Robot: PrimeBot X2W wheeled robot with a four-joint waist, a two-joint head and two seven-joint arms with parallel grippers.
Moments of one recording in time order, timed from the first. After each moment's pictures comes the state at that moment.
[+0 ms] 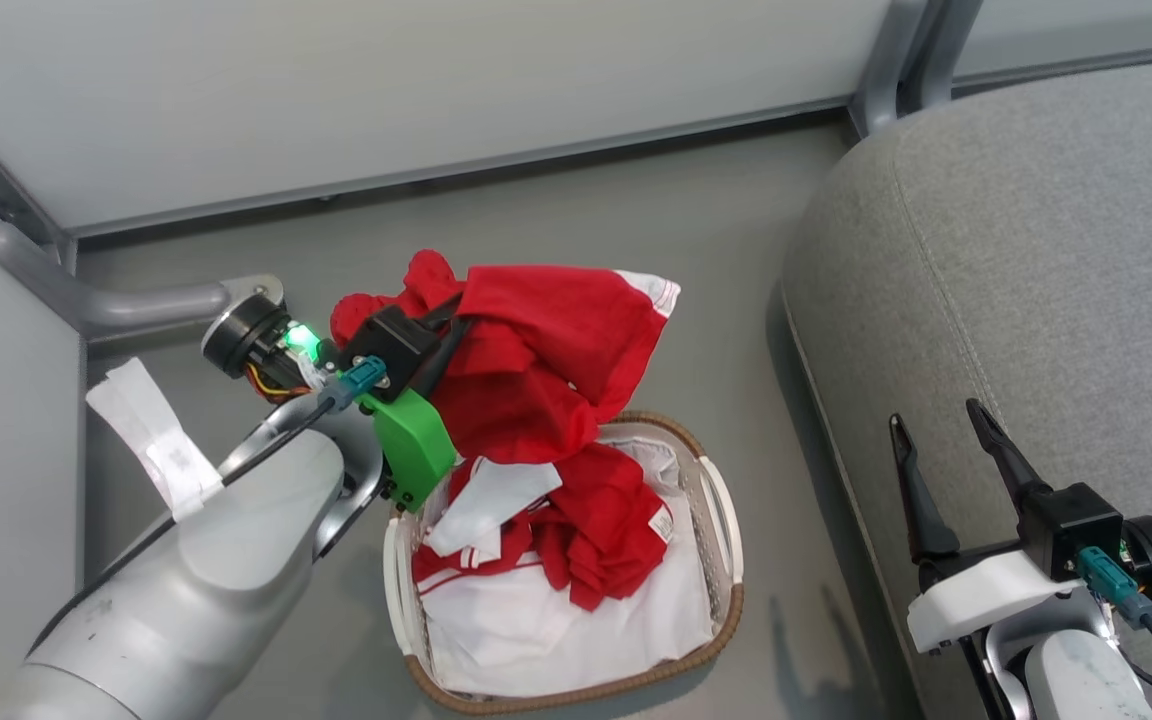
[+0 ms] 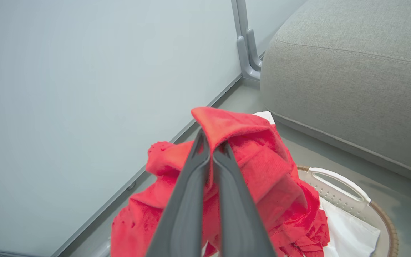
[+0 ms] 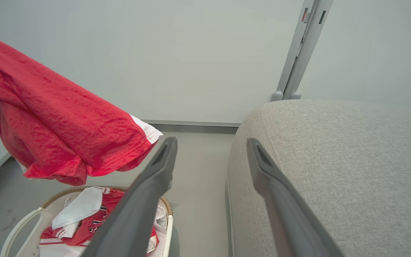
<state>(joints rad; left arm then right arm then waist) -0.82 0.30 -1.02 0.73 -0.50 -0.12 -0.26 -0.11 -0.05 -0.02 0.18 0.02 0.13 -0.26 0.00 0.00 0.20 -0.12</state>
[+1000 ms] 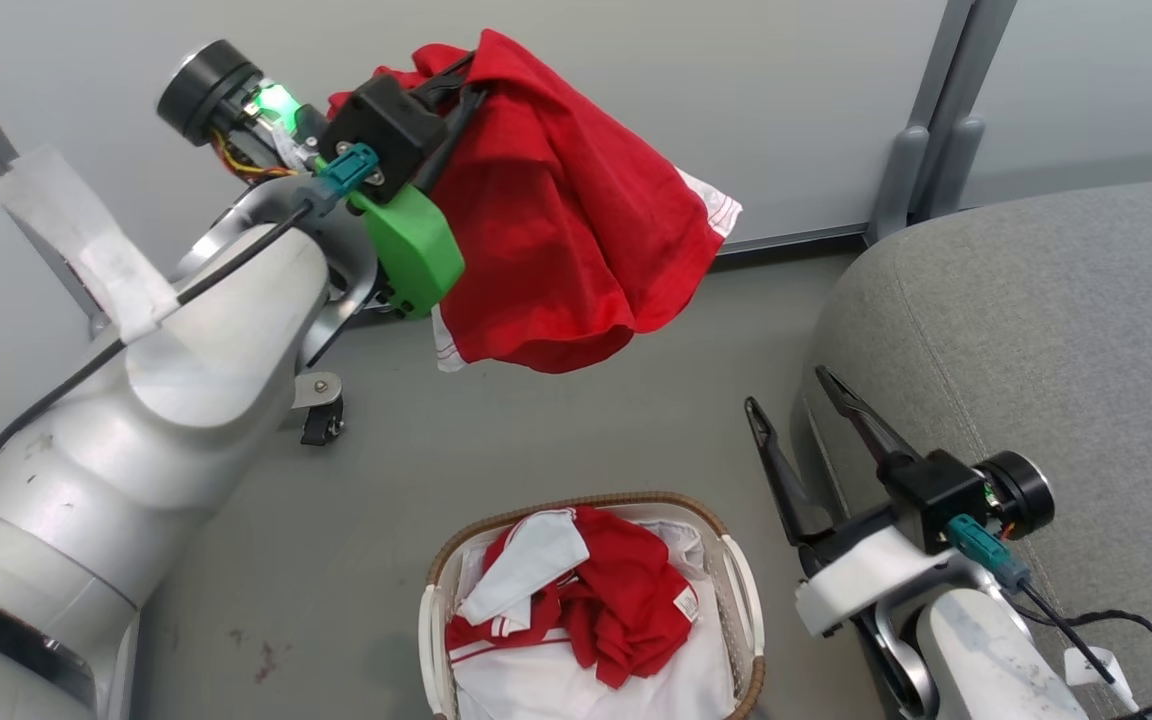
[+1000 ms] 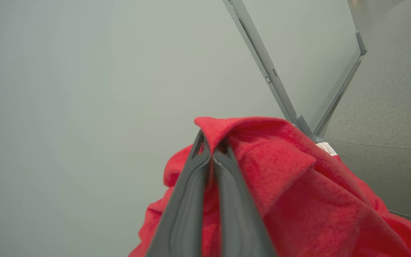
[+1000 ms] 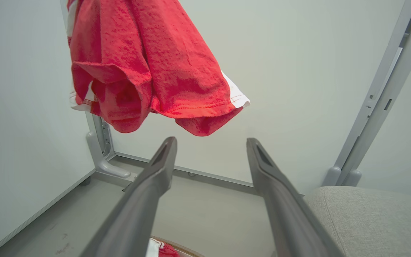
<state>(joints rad) -1.12 0.32 -1.02 0.64 -0.49 -0.13 -0.21 -0.21 -0.05 0.21 0.20 0.04 0.13 -0.26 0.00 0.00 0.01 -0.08</state>
